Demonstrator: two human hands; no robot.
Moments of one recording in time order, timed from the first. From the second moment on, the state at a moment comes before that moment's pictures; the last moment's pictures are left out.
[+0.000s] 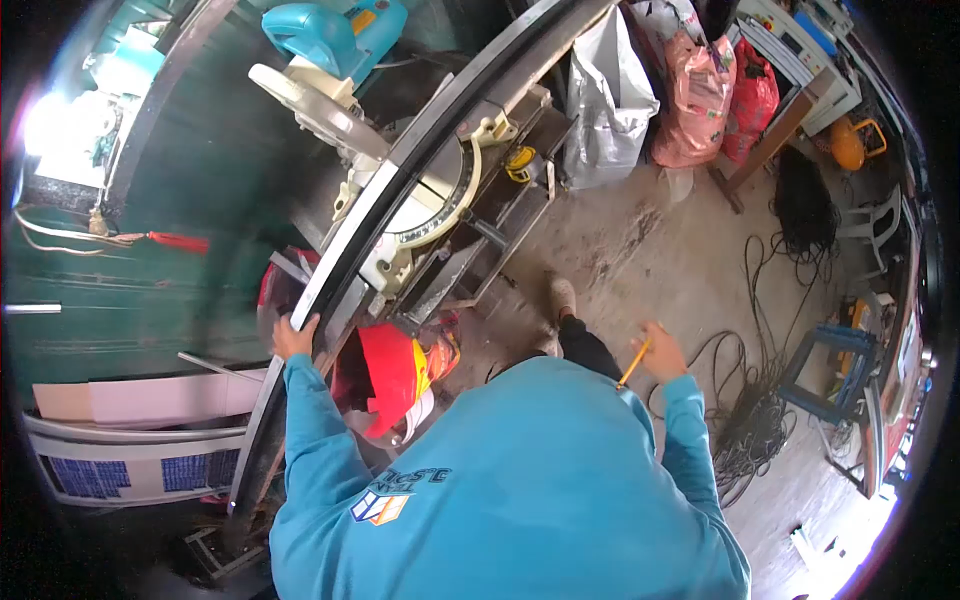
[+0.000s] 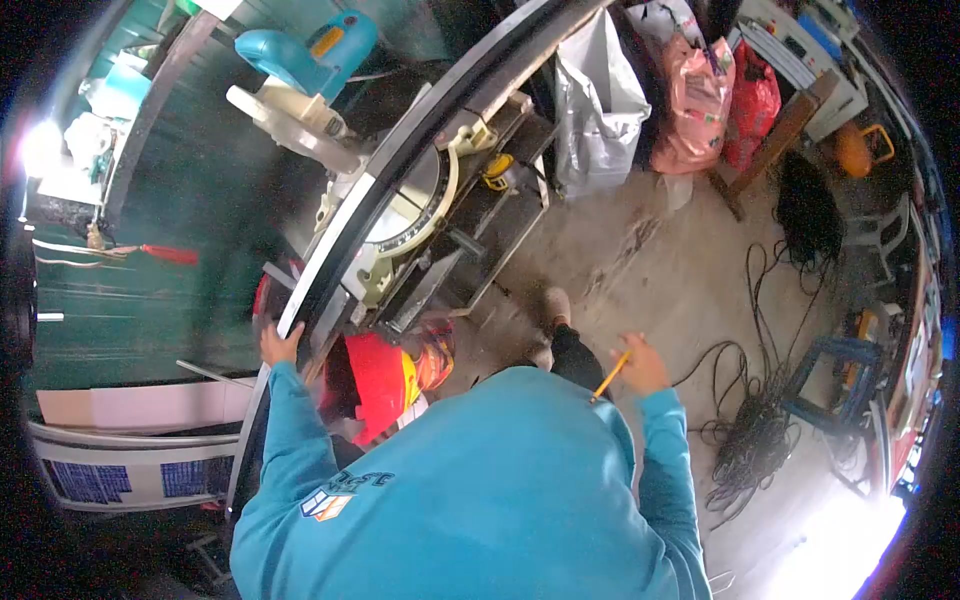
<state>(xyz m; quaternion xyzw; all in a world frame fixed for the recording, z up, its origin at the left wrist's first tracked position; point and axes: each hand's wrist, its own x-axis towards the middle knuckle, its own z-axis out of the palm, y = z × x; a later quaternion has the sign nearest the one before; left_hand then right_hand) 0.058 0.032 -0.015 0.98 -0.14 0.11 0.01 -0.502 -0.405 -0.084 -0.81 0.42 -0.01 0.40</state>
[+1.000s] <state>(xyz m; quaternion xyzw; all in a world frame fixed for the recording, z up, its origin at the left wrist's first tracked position) -0.290 -0.077 0.057 0.77 -0.28 -0.55 0.16 -0.530 -0.430 -0.028 -0.04 0.30 -0.45 0.84</state>
